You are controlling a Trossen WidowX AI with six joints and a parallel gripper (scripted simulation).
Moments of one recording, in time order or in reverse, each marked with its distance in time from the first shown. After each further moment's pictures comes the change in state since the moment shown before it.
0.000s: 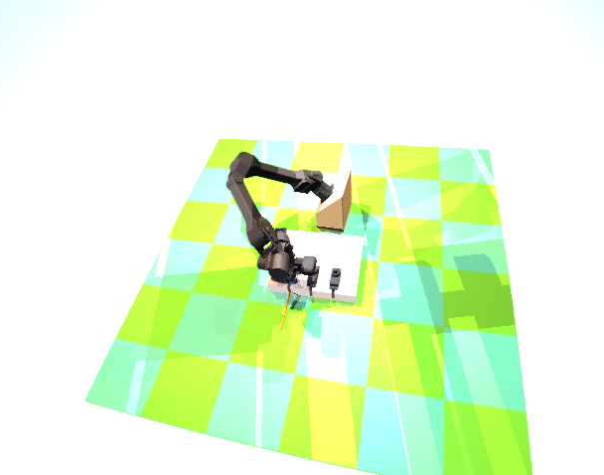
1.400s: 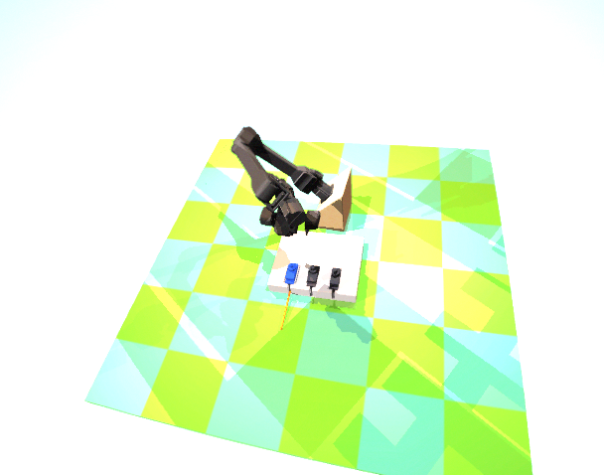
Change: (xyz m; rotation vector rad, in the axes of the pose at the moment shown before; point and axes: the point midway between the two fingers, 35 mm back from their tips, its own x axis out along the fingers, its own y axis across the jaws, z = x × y) arm -0.098 0.002 -0.107 -0.015 0.006 -0.003
